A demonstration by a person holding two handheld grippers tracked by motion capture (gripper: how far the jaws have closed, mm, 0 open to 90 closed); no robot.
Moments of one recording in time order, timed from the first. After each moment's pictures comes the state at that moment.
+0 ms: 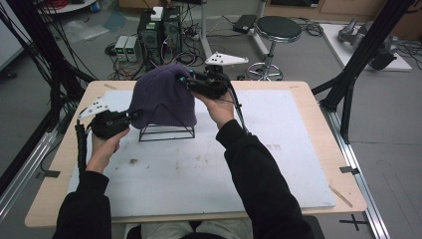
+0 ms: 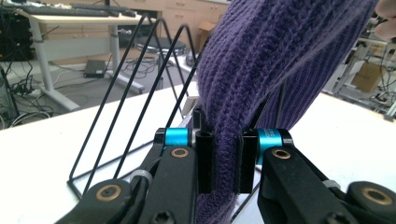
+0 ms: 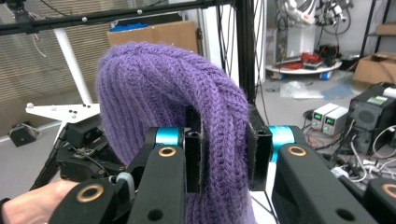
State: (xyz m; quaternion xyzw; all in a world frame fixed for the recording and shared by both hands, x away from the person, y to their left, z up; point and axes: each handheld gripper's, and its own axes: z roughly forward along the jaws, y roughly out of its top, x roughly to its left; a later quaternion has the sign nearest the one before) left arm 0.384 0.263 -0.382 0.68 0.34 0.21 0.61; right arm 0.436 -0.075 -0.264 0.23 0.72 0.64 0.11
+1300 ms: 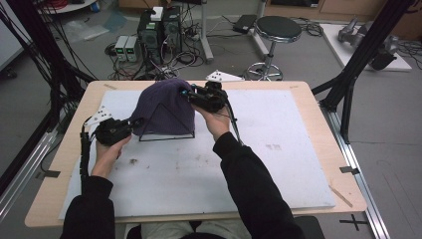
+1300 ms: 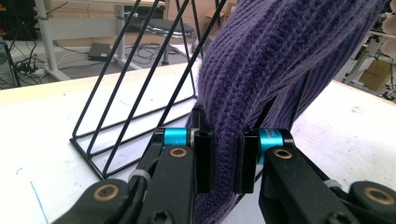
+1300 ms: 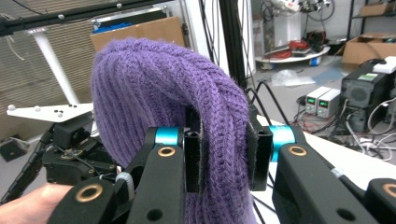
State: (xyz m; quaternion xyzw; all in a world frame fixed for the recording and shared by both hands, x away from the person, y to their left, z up) left arm 0.387 0.267 -0.418 0.68 0.36 0.19 0.61; right arm 0.440 -0.074 -0.318 0.28 0.70 0.65 0.11
